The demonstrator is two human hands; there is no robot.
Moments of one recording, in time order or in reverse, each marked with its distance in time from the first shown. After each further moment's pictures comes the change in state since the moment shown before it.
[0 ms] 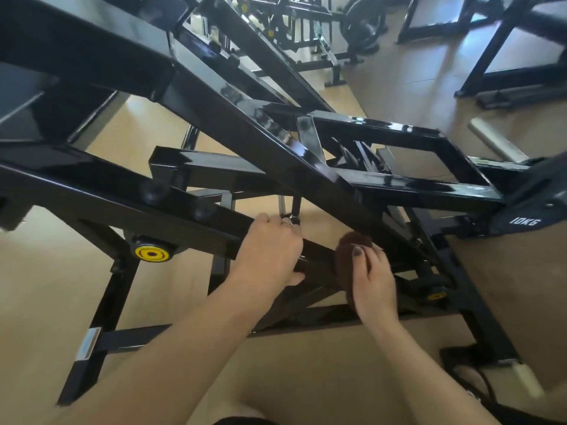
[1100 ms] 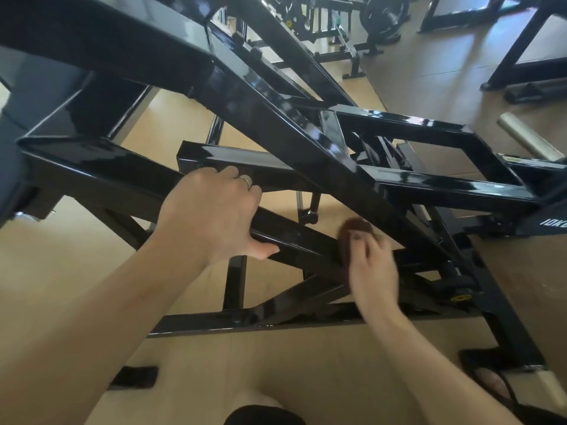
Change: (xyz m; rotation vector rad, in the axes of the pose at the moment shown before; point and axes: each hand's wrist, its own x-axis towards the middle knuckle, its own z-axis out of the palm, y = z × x) left_hand -0.041 -0.105 -0.035 0.161 0.074 -0.028; right_hand -0.016 -0.065 0.026 0.032 -0.033 0.043
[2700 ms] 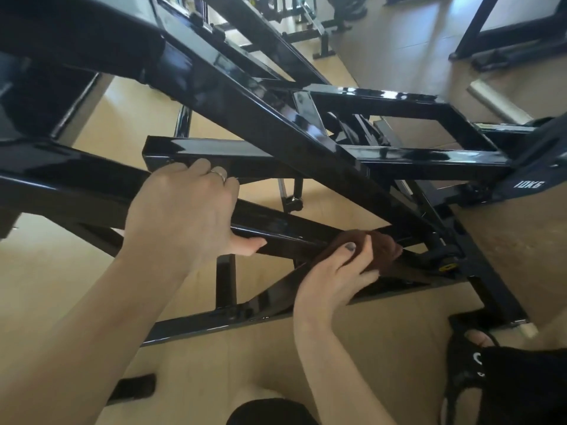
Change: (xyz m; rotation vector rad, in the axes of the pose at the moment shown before) left_hand -0.007 0.004 0.002 0.042 0.075 -0.021; right_hand -0.041 -0.010 0.076 0.337 0.627 0.316
